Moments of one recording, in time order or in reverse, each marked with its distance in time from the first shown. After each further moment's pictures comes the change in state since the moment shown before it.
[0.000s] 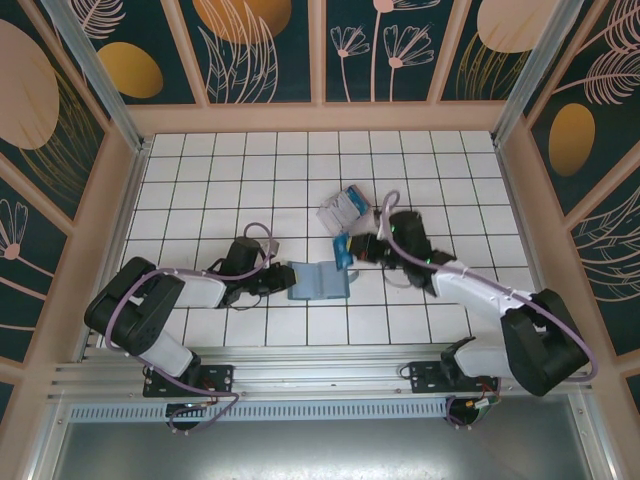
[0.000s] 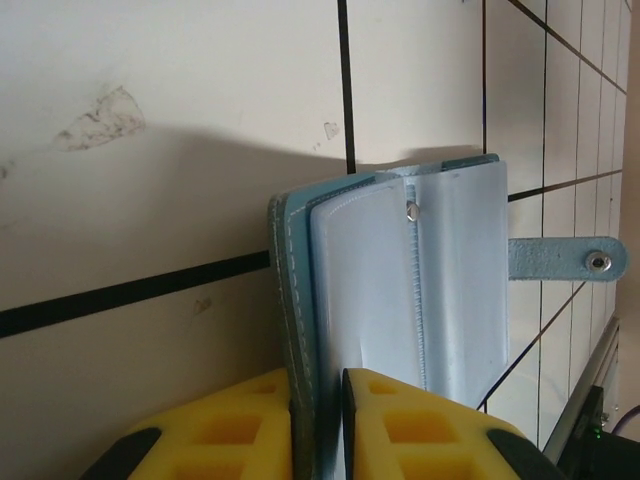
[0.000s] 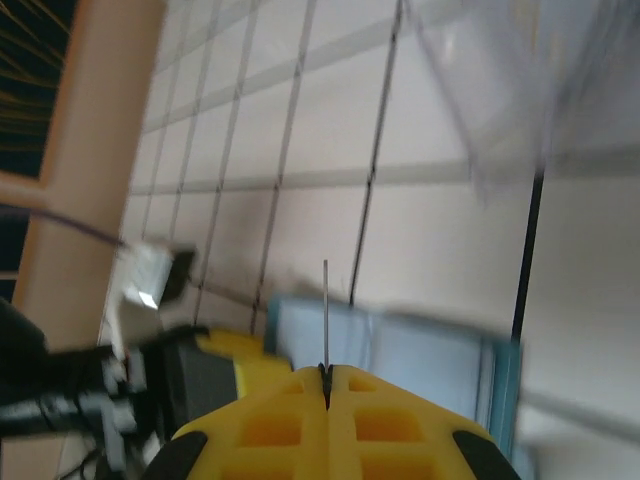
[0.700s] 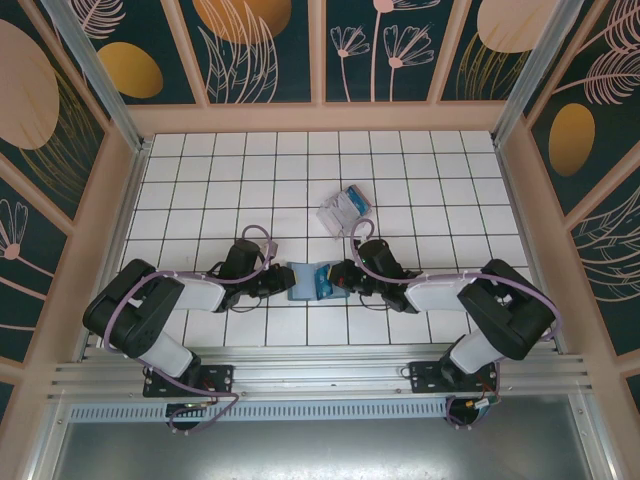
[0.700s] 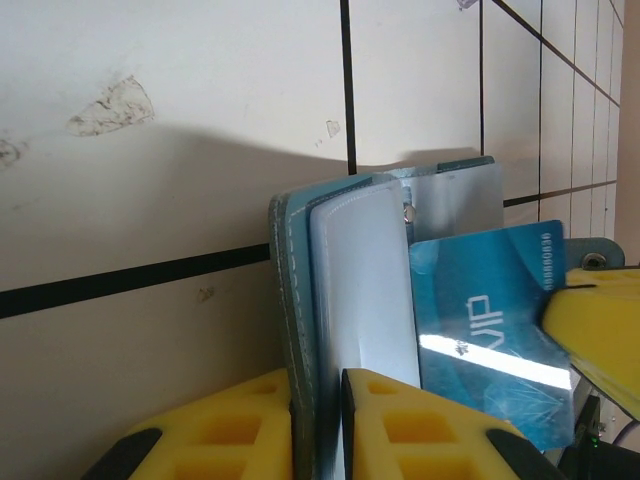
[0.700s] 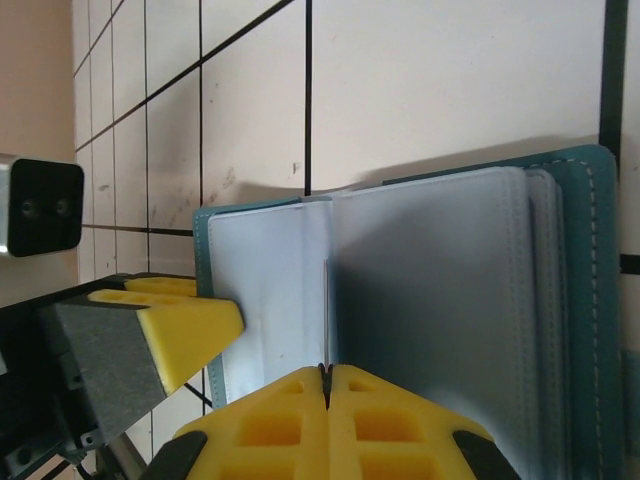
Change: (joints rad) left arm -0.012 -0.010 -0.024 0.040 -0.024 -0.029; right arm 0.188 0.249 -0.061 0.261 0.121 0.222
